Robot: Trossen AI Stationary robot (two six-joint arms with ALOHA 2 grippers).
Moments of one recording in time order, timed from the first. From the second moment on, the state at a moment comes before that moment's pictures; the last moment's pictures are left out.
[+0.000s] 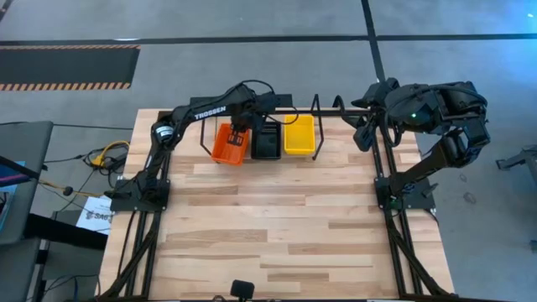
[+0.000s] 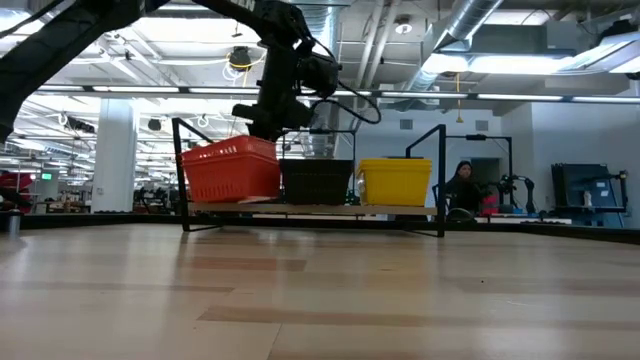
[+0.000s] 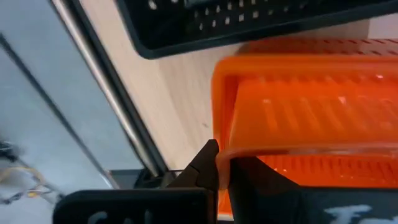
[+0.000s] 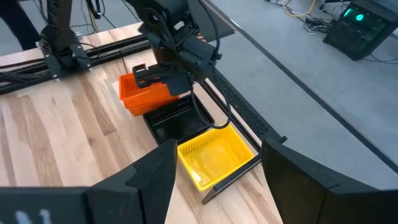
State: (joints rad) left arm 0.49 2.13 2.01 -1.47 -0.32 0.69; right arm 0.08 1.43 2.28 -1.57 0.60 0.33
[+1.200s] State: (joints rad) left arm 0.50 2.21 2.12 -1.45 -0.37 0.51; right arm 0.08 1.43 2.28 -1.57 0.60 0.33
